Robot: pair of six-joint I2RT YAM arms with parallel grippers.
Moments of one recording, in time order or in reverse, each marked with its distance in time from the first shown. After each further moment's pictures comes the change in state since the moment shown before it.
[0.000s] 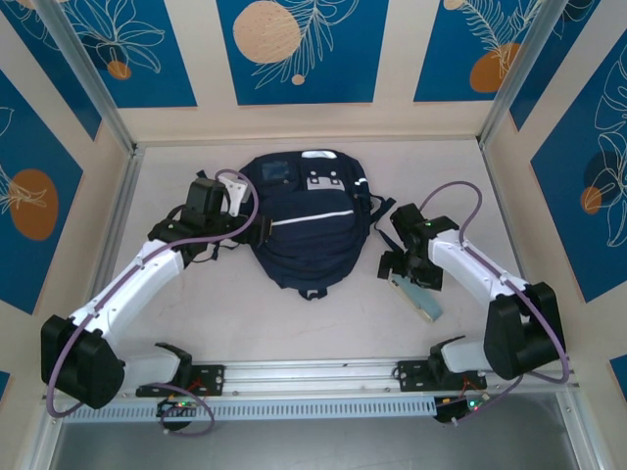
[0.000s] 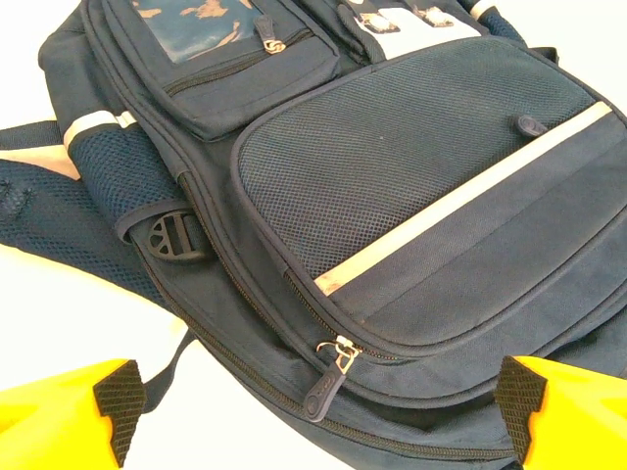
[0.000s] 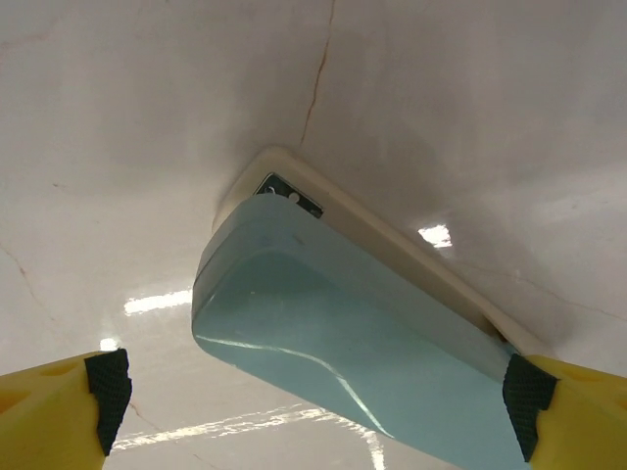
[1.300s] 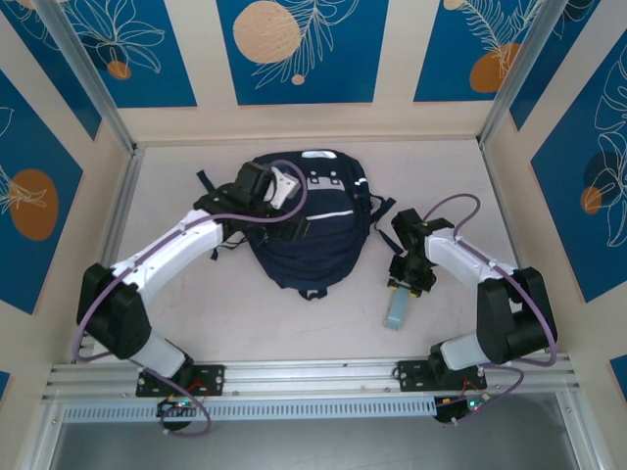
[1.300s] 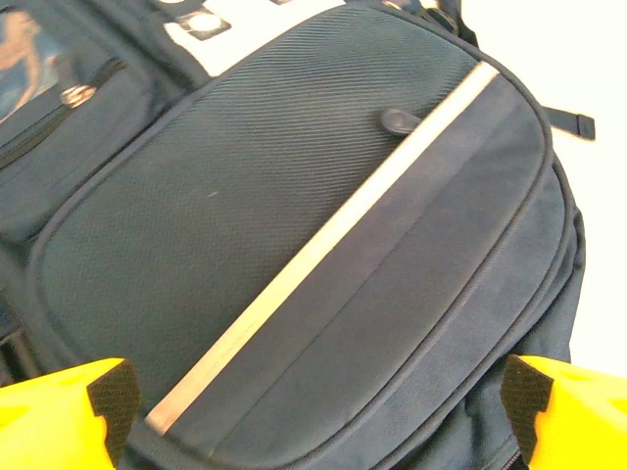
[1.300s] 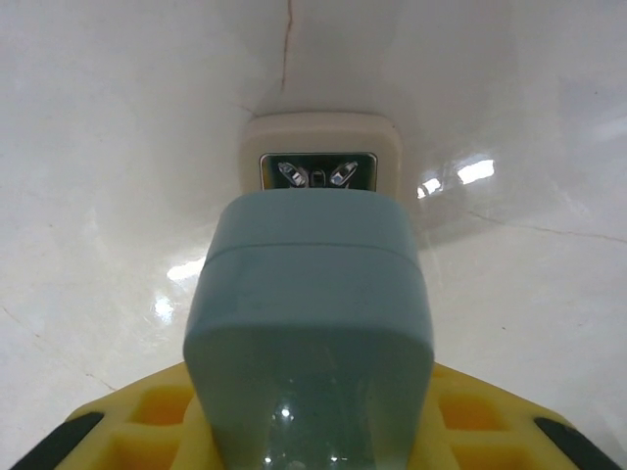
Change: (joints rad) left arm -0.198 0.320 0.300 -0.099 -0.008 0.144; right arm -0.039 0.058 -0.047 0.034 -0.116 0.098
